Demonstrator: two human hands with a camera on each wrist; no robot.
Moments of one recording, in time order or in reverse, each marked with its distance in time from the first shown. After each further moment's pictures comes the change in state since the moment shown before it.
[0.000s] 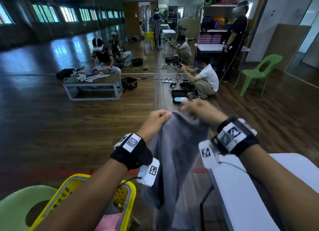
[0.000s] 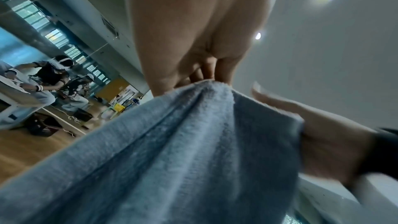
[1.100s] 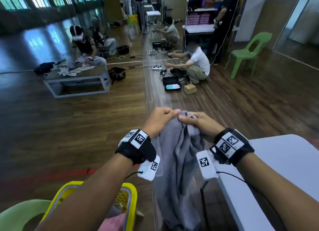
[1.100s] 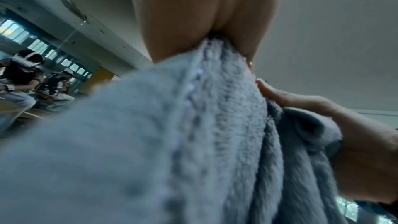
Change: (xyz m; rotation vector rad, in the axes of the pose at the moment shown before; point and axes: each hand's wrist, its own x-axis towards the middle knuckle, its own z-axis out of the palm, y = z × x) left_hand 0.050 -0.031 0.008 0.109 -0.136 -0.007; right_hand 0.012 0.056 0.037 0.597 -0.181 0.084
